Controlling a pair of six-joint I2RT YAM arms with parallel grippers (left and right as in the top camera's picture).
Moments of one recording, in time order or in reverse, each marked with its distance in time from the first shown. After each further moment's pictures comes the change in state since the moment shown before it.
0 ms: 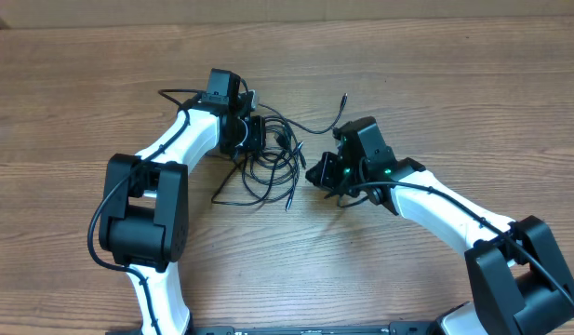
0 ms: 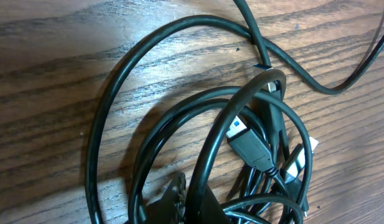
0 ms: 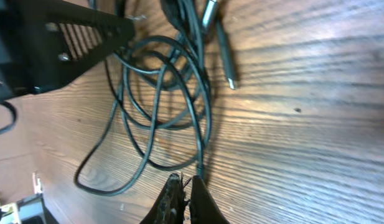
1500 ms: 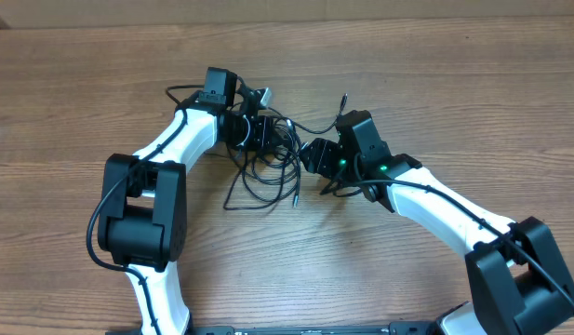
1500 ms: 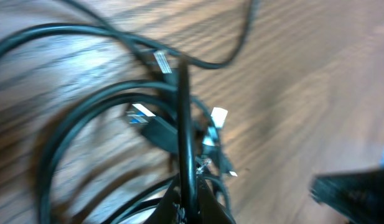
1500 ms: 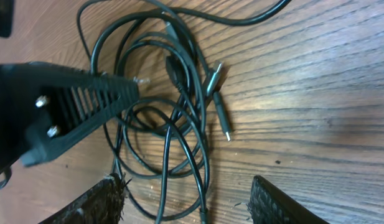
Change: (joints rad) left arm 0.006 0.000 0.000 0.029 0.314 0.183; right arm 0.022 0.003 0.050 0.027 0.200 0.031
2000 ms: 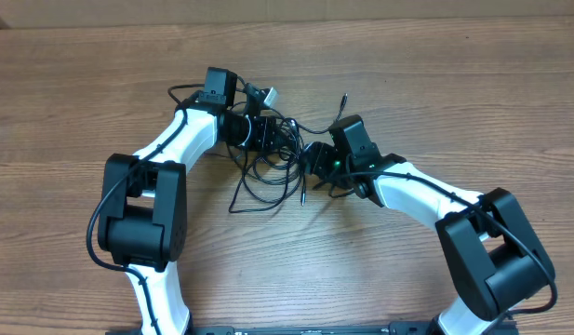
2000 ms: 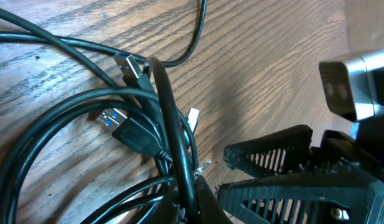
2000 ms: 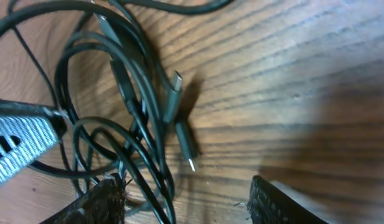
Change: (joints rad) left arm 0.000 0.000 0.000 0.002 0.117 0.052; right arm -0.003 0.147 0.000 0.101 0.011 0.041
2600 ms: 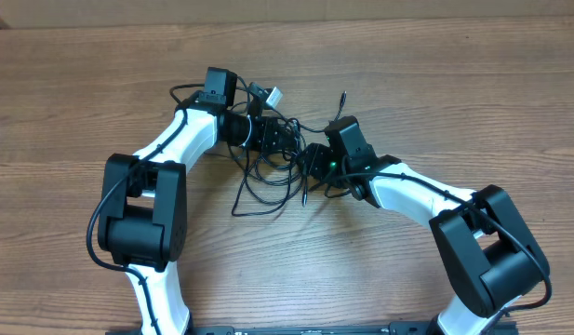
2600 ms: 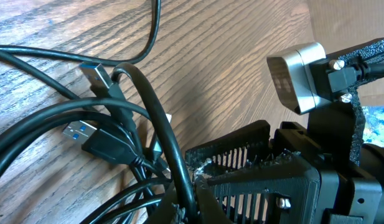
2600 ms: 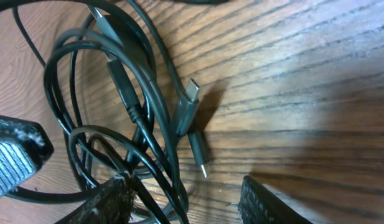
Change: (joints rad) left arm 0.000 0.000 0.000 0.000 0.110 0.049; right arm 0.019 0.023 0.000 0.042 0.000 0.003
